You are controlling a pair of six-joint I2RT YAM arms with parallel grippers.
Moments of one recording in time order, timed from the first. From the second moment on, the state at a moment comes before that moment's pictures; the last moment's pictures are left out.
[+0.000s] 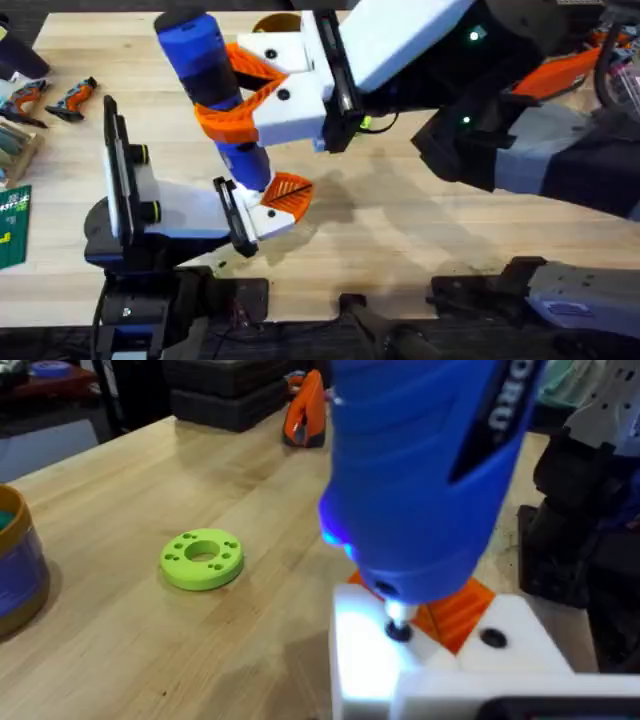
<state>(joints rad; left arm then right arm) 0.03 0.01 0.02 -0.14 1.18 0.05 0.77 1.42 0.85 0.91 -0.96 0.19</state>
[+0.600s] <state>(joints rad) 0.03 0.01 0.02 -0.14 1.18 0.05 0.69 1.42 1.01 0.78 -1.06 0.23</state>
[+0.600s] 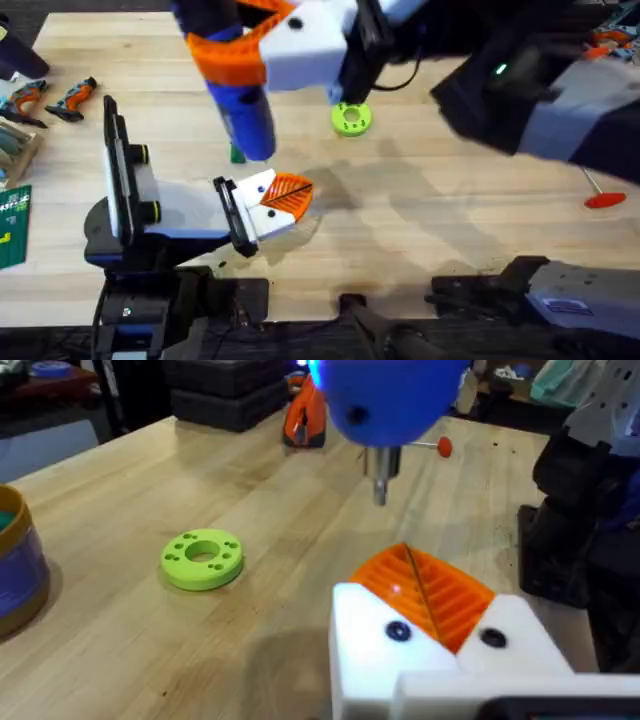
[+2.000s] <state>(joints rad) 0.03 0.01 0.02 -0.14 1.18 0.05 0.23 1.80 1.45 -1.02 0.13 -1.12</state>
